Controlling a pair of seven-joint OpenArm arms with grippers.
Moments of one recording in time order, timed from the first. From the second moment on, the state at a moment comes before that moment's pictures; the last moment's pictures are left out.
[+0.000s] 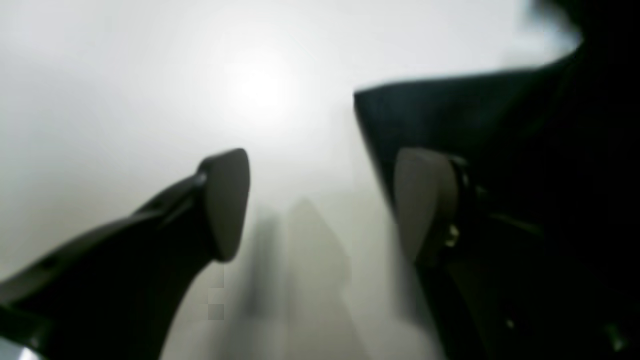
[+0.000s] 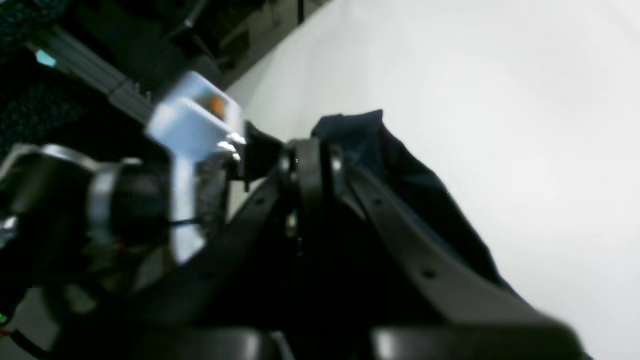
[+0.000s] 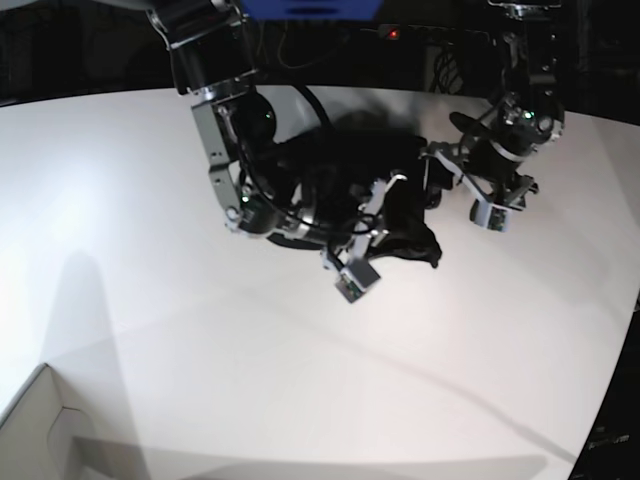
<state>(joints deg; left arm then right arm) 15.2 -9.2 -9.2 95.7 -12.6 -23.9 30.6 6.4 -7.7 -14.6 81.9 31.8 39.5 -41.1</state>
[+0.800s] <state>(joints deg) 23.3 -13.3 -20.8 98.7 -12.9 -24.0 30.8 5.7 -3.8 -14.5 83.6 32.0 39.5 -41.5</state>
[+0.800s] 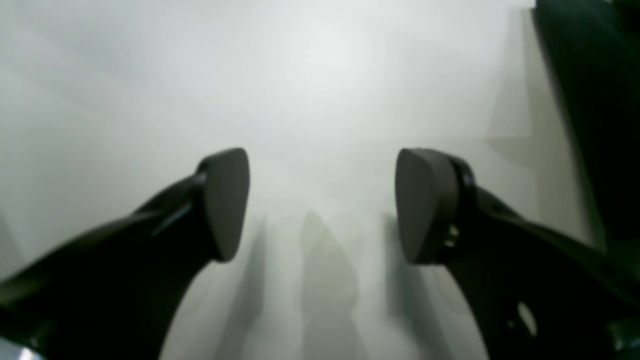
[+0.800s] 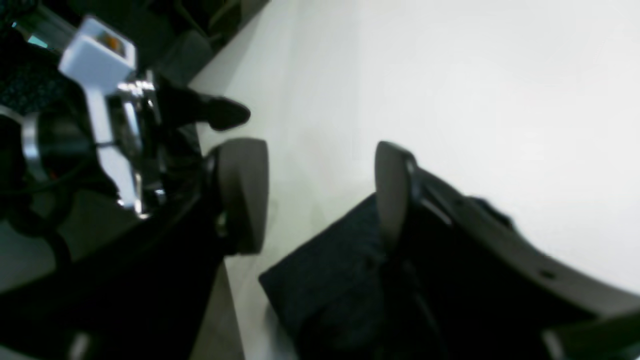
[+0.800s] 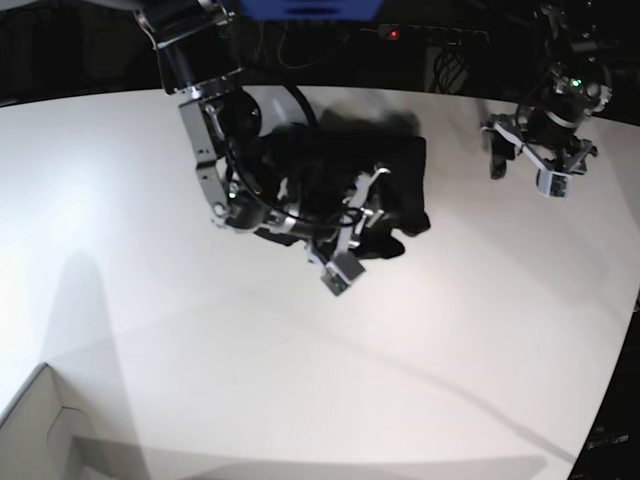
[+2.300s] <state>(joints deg) 20.9 -13.5 -20.5 99.1 -13.1 -24.2 30.8 -16.3 -2.0 -14.1 98.9 -15.3 39.7 -15.1</state>
